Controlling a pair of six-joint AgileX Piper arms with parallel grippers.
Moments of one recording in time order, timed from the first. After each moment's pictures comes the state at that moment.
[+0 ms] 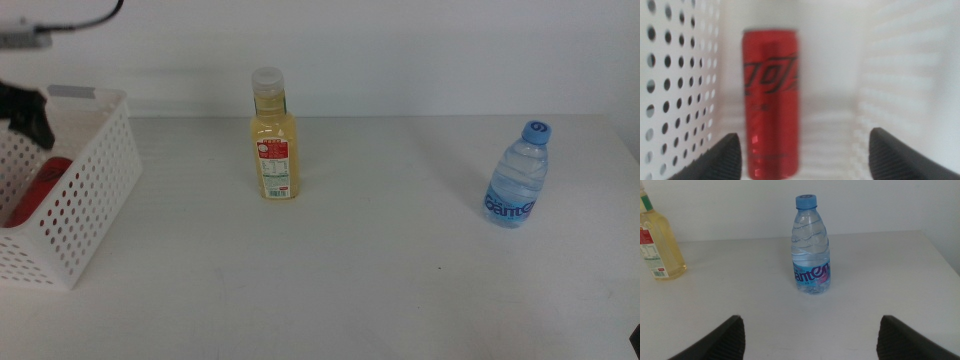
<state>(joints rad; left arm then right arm) 0.30 1.96 -1.82 -0.16 1.21 0.38 0.14 -0.01 0.03 -0.05 0.21 0.18</state>
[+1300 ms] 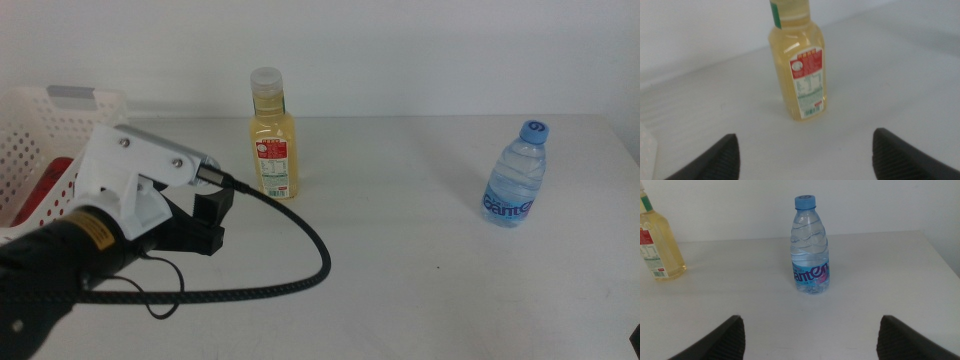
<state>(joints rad) -0.41 1.22 -0.52 -0.10 -0.25 0.17 0.14 -0.01 0.03 -0.05 0.21 0.18</state>
